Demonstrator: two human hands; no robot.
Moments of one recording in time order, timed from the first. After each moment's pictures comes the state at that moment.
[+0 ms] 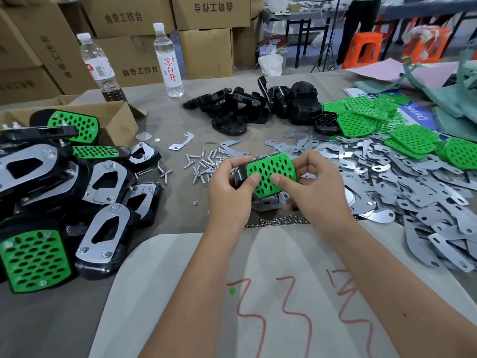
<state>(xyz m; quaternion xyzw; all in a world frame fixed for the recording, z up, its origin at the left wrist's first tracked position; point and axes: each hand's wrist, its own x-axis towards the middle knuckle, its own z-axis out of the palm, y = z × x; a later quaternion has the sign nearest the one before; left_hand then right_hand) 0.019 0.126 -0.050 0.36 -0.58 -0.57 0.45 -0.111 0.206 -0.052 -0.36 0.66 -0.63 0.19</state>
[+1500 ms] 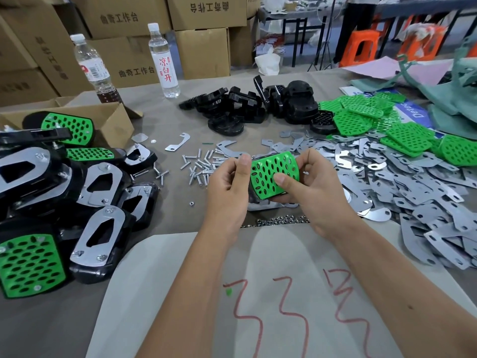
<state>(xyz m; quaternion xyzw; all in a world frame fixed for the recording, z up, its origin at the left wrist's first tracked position) 0.020 0.129 -0.045 0.29 -0.59 -0.61 0.45 -0.113 0.212 -0.050 -0.37 0.55 -0.68 0.29</state>
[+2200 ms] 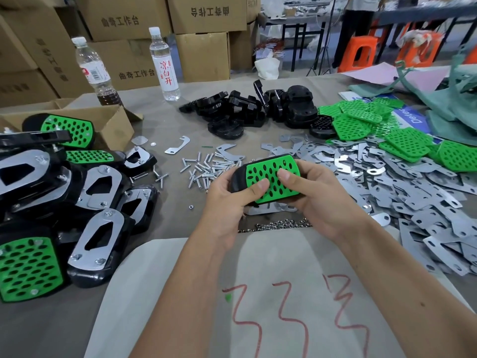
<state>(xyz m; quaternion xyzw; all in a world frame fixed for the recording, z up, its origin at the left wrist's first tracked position) 0.028 0.127 -0.040 0.25 -0.50 -0.74 0.37 -0.124 0.214 -0.039 -0.36 0.46 -0.67 0.45</state>
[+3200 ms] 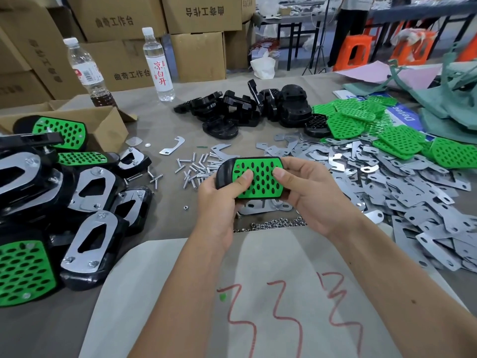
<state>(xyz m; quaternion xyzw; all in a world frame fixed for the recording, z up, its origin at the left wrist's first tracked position) 0.024 0.127 -0.042 0.32 -0.46 -0.72 0.40 -0.122 0.211 -0.039 -0.37 0.49 -0.68 0.41</state>
